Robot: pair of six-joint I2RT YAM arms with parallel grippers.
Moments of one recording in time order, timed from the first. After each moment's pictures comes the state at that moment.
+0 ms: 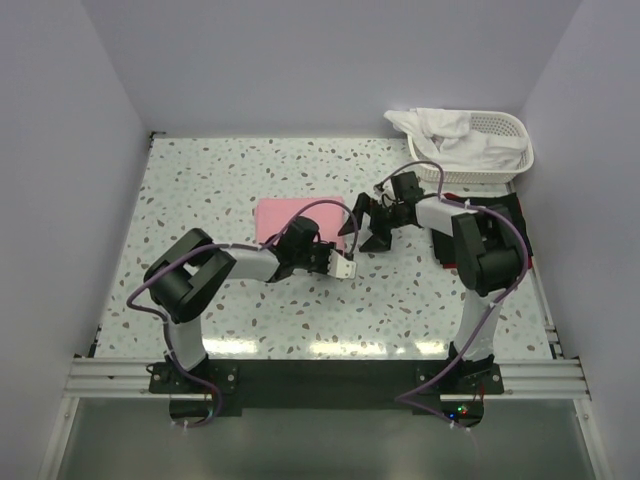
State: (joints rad) left arm -0.72 1.85 0.85 0.31 0.40 1.00; right arm 0.28 1.96 1.19 -0.31 -0.69 0.64
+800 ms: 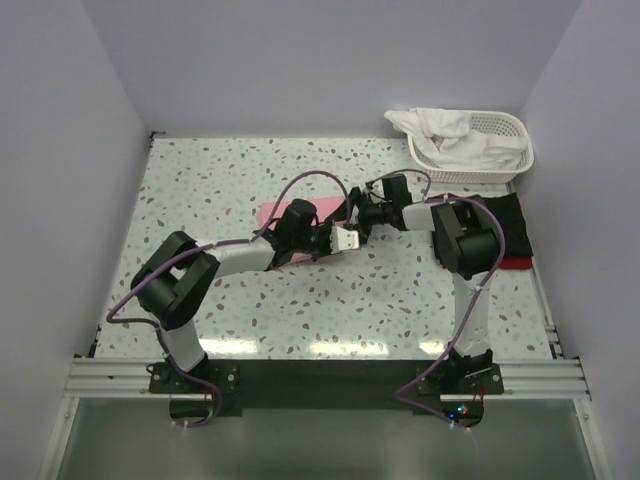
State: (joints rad) left arm -0.69 1.78 0.95 0.22 0.46 0.72; right arm 0.29 2.15 1.22 0.13 -0.88 1.02
